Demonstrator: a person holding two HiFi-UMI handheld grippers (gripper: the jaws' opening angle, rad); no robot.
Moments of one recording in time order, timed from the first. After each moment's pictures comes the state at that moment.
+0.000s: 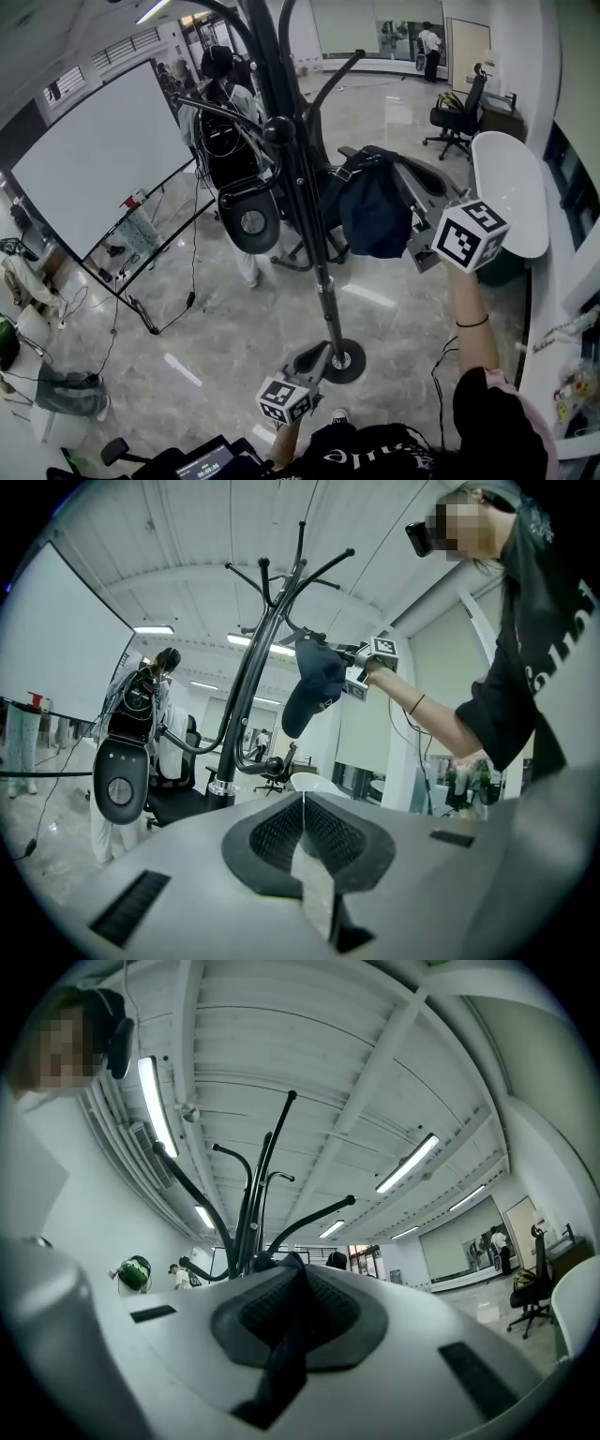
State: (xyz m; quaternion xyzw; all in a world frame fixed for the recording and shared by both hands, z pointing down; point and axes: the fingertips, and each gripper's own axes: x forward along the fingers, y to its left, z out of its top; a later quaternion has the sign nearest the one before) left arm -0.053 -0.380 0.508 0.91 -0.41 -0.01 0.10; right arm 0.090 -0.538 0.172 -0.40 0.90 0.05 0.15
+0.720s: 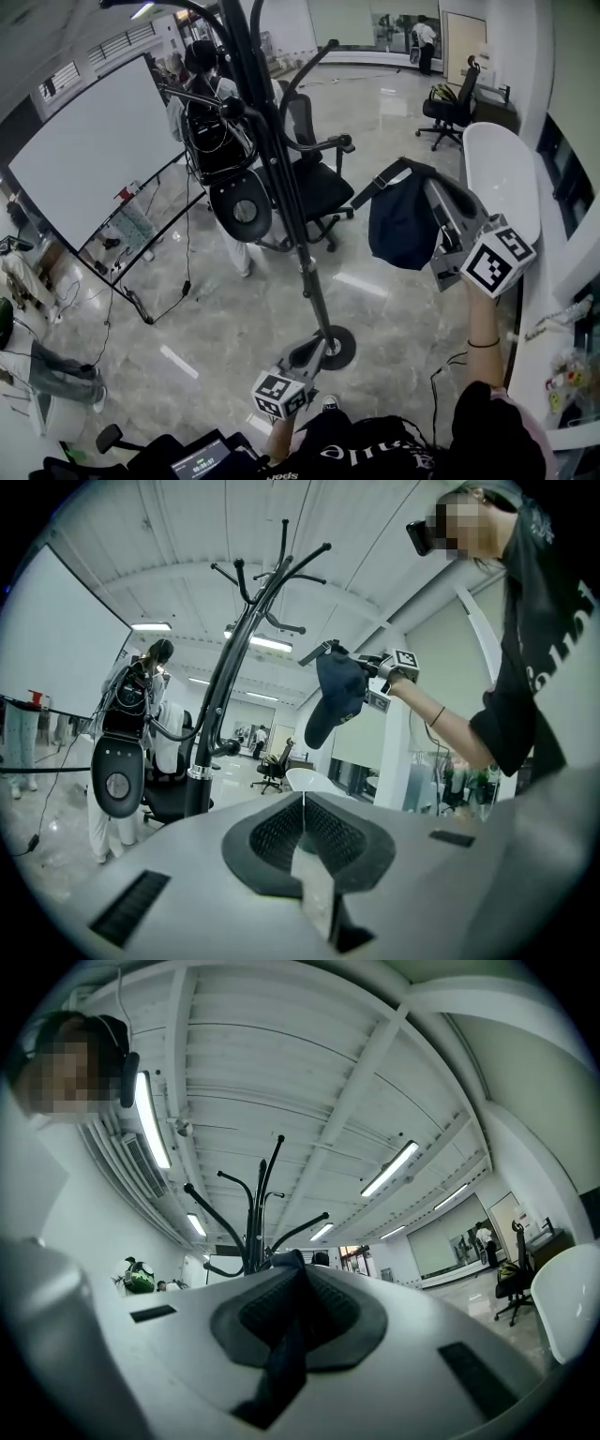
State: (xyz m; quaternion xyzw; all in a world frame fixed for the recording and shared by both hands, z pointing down) left arm -0.018 -0.337 0.512 0.91 -0.41 0.00 0.11; right arm 0.179 -0.458 0.196 -0.42 0.89 0.03 0.18
